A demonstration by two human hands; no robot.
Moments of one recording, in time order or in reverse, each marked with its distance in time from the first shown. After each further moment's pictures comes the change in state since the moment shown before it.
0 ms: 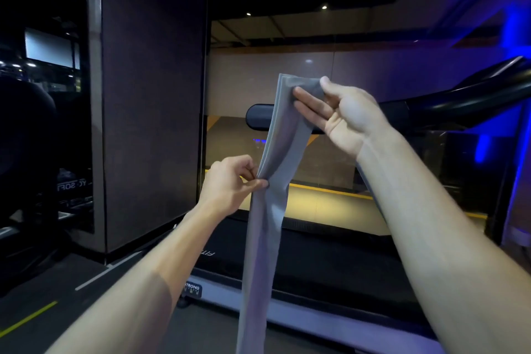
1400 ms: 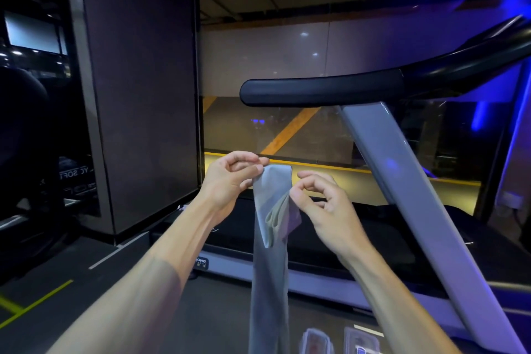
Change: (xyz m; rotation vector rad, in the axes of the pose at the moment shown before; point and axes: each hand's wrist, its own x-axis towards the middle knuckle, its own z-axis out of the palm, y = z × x) left_hand -0.044 -0.002 0.026 -0.978 -0.131 -0.317; right_hand -0.134 0.123 -0.092 -0.845 0.001 -0.148
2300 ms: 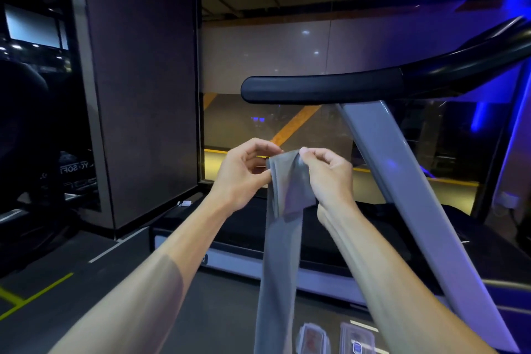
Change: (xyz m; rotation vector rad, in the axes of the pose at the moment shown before) left_hand -0.012 0.004 0.018 0.407 -0.154 0.359; right_hand 0.047 -0.016 0.015 0.245 0.390 0.292
